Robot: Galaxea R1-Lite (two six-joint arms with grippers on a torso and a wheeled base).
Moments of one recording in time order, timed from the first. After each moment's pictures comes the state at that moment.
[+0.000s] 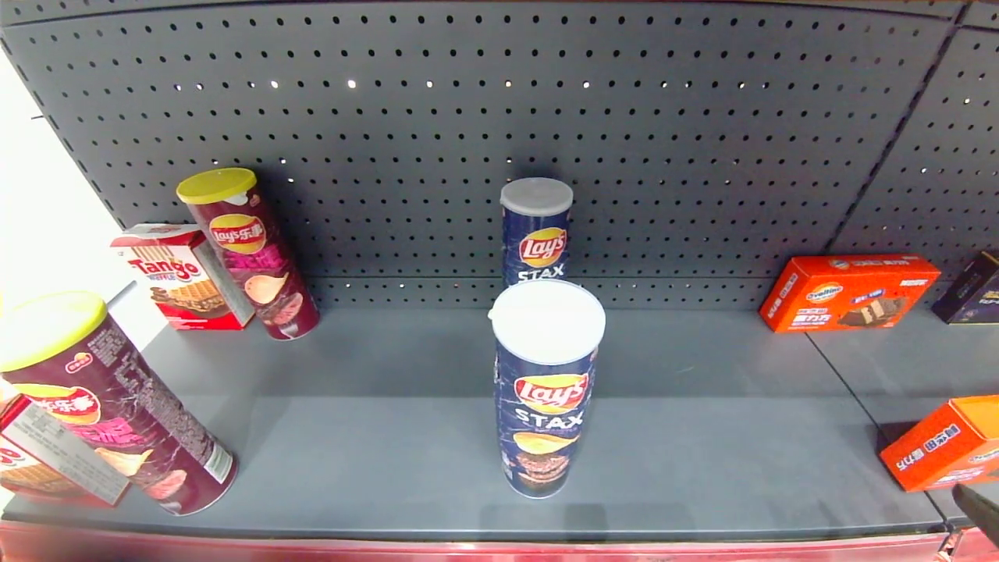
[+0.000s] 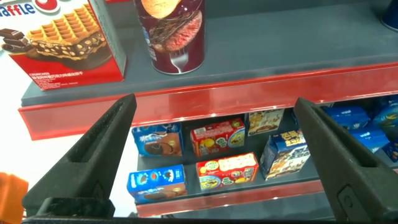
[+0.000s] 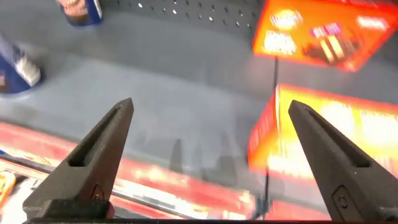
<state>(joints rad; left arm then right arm) -0.01 0.00 0.00 0.01 -0.12 0.06 0.23 0.57 -0.21 -0.31 0.00 -0.09</state>
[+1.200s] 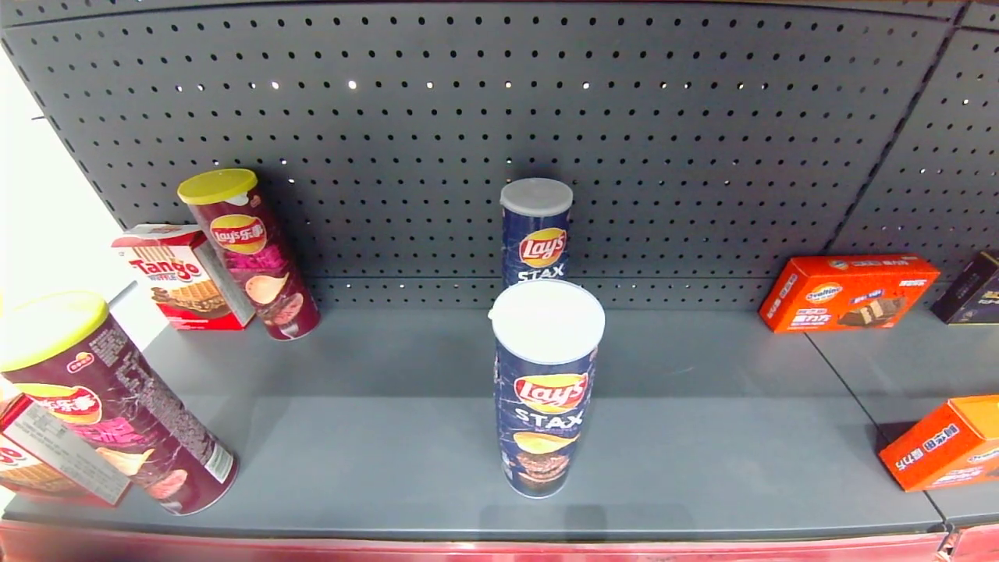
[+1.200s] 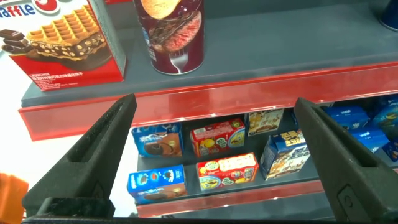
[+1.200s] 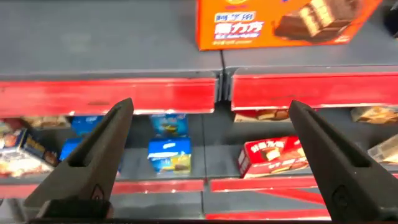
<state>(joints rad) -0.01 0.00 0.00 0.01 -0.12 0.05 -0.05 0.10 0.00 0.00 -0.01 0.00</state>
